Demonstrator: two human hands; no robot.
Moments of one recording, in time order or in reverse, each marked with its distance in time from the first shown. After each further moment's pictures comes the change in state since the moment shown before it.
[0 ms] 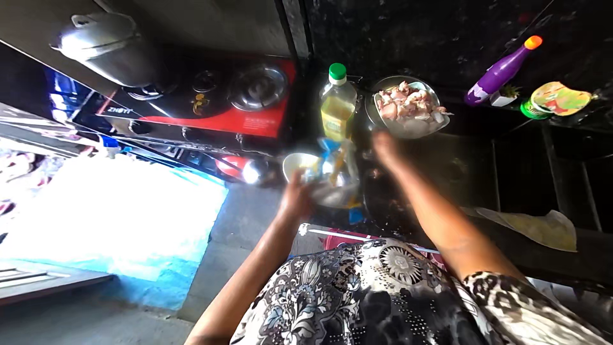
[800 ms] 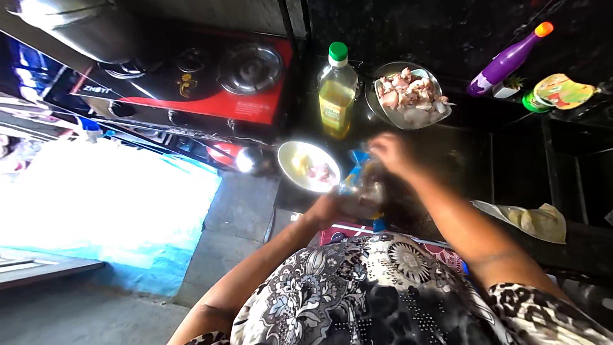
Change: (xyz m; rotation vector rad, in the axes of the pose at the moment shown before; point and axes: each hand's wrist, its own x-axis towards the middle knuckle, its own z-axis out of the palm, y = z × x) left_hand -0.009 -0.056 0.030 0.024 -0.346 -0.502; right_hand -0.060 -0.006 -0.043 0.059 -0.142 -0.412
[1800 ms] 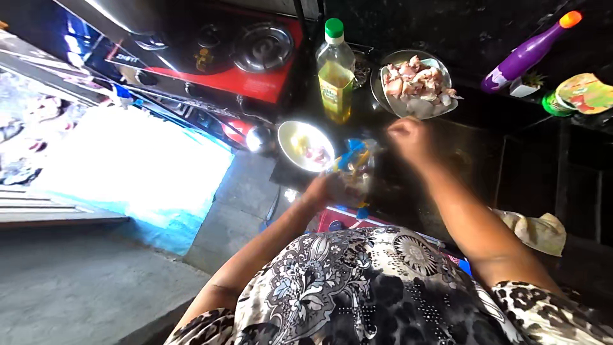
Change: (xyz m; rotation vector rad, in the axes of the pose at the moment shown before) left_hand 0.010 -0.027 0.023 -0.102 0.320 0.064; right_hand -0.031 0.037 -0.033 0.094 0.197 -0.041
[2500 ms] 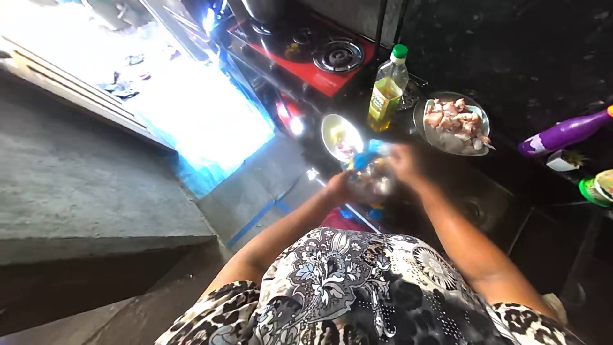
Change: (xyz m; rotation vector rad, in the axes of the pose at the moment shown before) left_hand -0.034 -0.031 0.023 -0.390 -0.004 0.075; right_hand -0.014 -0.027 0.027 0.071 -0.347 -0.120
